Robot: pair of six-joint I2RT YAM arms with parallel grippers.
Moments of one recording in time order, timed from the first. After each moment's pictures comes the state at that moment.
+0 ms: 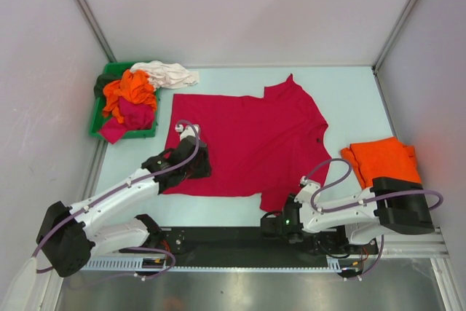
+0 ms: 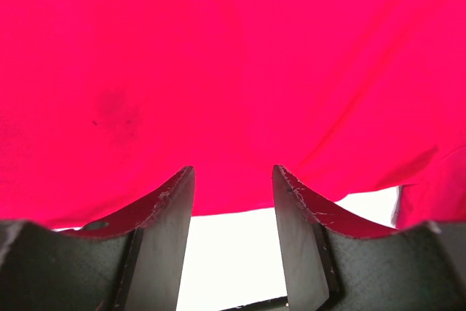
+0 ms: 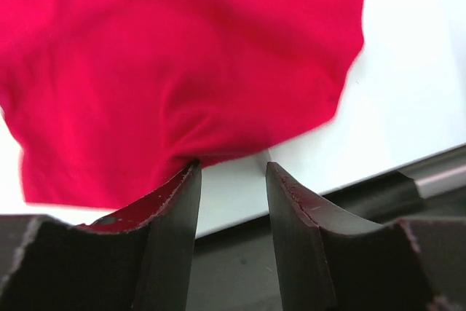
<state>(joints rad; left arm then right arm) -0.74 1.07 0.70 -0.52 -0.26 -0.68 1.55 1.40 0.63 -1.01 0.68 2.01</state>
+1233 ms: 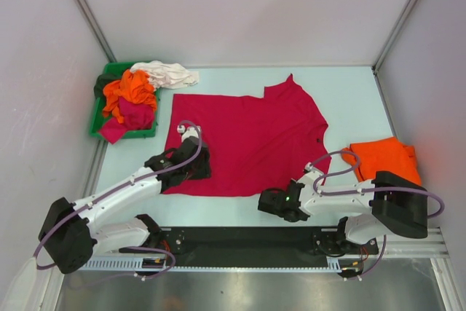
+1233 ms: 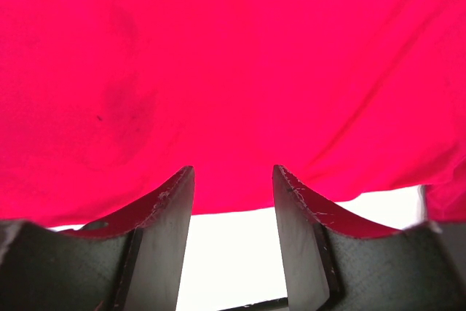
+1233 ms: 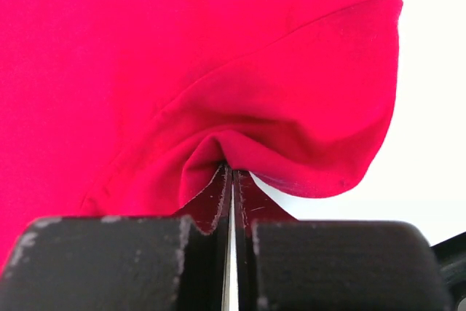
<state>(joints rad) -0.74 1.10 0.70 -0.53 -0.27 -0.67 1.26 1.41 0.65 -0.85 0.73 1.91</state>
